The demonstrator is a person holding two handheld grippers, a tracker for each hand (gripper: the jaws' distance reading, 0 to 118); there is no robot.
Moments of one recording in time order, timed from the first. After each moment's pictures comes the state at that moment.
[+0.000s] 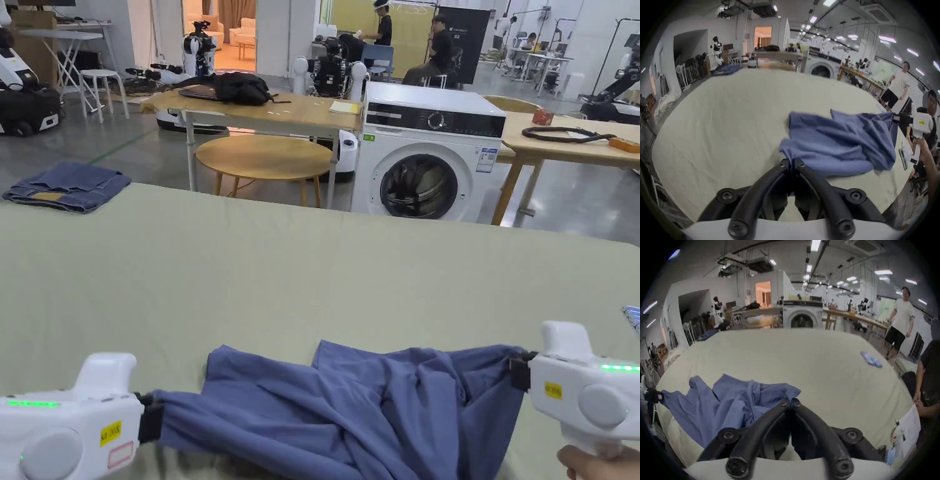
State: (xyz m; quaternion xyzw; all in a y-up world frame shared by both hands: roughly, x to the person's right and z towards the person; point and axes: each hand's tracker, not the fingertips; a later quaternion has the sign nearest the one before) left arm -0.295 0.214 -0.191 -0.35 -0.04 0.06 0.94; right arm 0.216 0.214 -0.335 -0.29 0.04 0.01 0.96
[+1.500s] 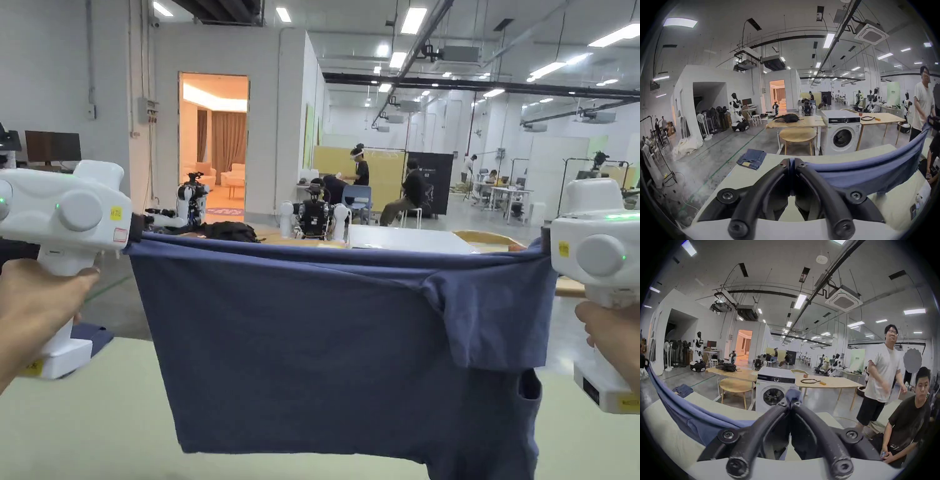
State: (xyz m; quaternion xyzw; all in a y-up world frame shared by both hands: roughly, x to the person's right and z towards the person) left arm -0.359 0.523 -0.397 -0.14 0.06 -0.03 0.99; right arm 0.181 0.519 -0.427 -0.04 -0.08 0.07 0.99
